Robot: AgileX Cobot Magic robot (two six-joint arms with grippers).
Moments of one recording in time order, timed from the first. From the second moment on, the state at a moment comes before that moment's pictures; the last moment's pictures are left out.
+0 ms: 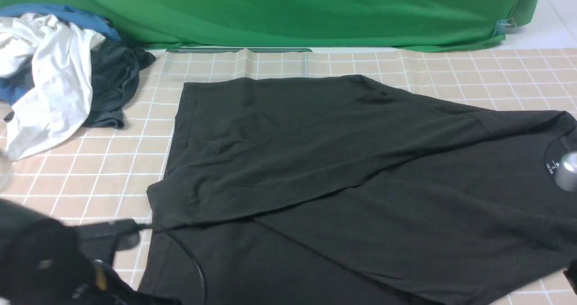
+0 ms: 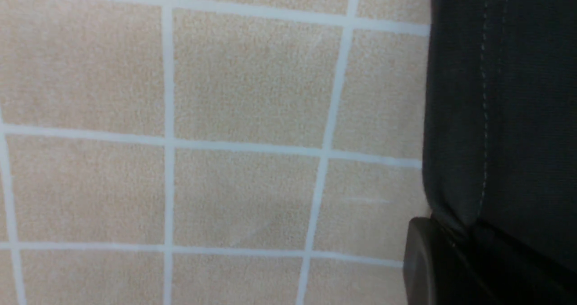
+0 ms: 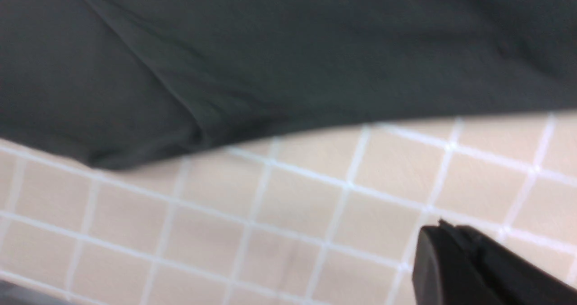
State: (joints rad) right arm 0.19 0.99 -0.71 0.06 1.07 -0.05; left arm -0.39 1.19 -0.51 -0.05 0.83 -0.47
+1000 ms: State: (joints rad) right arm 0.19 1.56 -0.71 -0.05 0.77 0.20; left arm -0.39 0.90 -0.51 0.04 1.00 -0.57
